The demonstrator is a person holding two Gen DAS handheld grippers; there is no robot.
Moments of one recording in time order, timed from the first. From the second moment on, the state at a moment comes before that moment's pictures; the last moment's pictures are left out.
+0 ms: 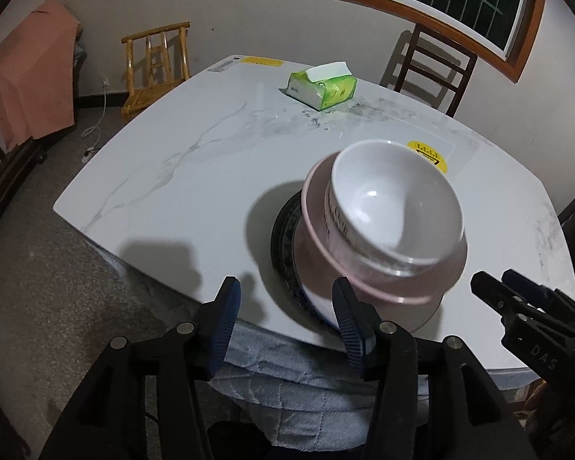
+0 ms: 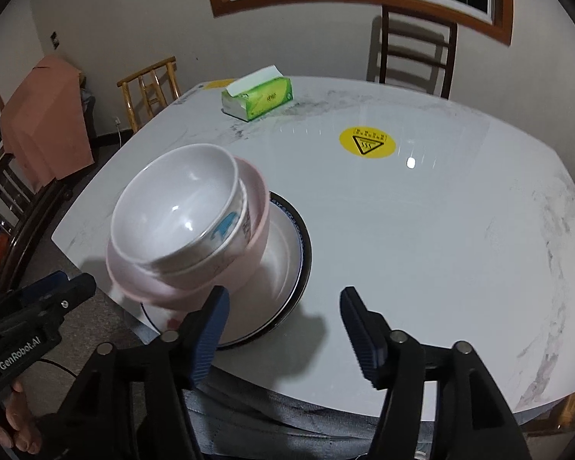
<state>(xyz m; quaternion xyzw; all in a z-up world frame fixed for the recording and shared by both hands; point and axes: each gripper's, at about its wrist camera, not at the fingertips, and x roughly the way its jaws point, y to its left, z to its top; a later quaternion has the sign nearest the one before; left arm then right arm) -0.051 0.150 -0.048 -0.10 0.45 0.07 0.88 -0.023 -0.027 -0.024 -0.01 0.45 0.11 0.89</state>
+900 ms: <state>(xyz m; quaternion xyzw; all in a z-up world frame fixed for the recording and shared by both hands) -0.079 0.113 -0.067 -0.03 0.40 0.09 0.91 -0.073 -0.022 -0.039 -0.04 0.39 0.14 0.91</state>
